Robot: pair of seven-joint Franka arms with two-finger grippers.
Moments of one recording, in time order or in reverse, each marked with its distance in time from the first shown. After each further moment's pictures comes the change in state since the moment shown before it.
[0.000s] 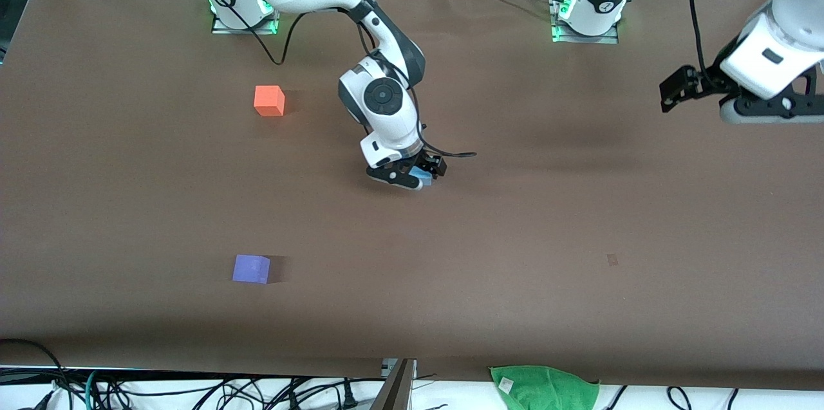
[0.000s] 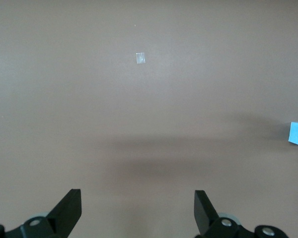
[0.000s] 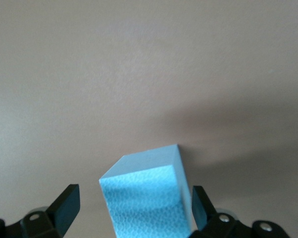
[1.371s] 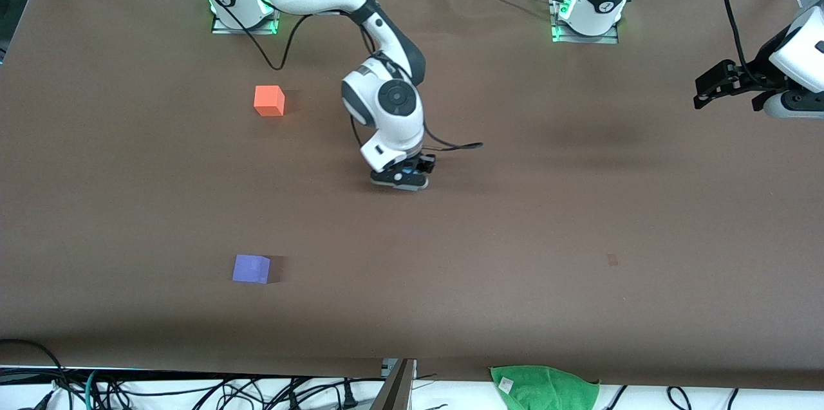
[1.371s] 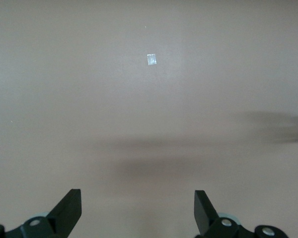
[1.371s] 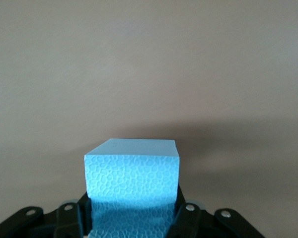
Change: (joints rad) left arm -0.087 0.003 0.185 0.006 -0.021 0.004 0.111; right arm -0.021 -0.041 -0.050 0.015 -0.116 -0.210 -0.231
